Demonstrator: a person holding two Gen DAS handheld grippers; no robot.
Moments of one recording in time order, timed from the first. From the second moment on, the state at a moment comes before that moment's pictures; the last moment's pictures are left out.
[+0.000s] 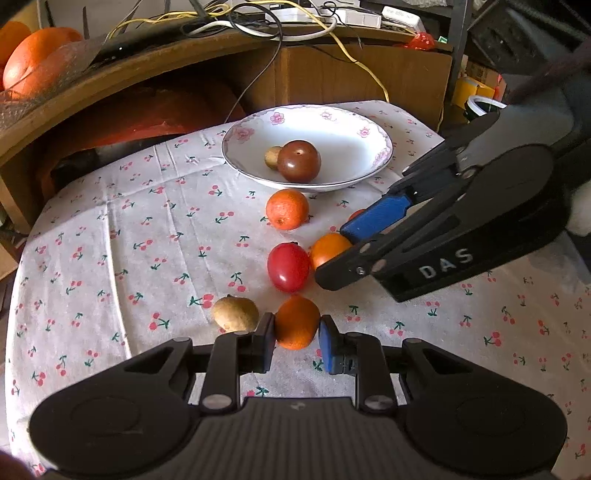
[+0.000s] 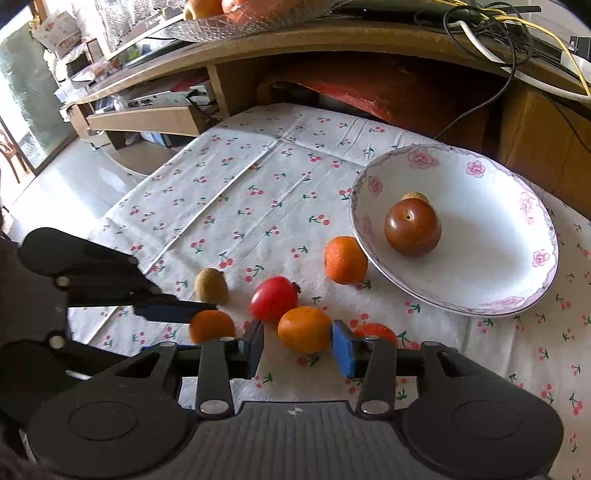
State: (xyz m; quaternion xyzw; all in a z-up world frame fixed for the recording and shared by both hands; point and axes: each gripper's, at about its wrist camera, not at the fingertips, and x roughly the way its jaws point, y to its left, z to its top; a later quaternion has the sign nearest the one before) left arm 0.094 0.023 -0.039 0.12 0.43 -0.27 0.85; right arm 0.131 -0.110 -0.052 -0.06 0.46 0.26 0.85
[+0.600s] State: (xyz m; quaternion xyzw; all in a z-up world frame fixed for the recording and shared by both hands) left arm 0.097 0.021 -0.044 0.12 0.43 -0.26 0.85; right arm 0.125 -0.112 -0.054 -0.07 0.47 0.24 0.84
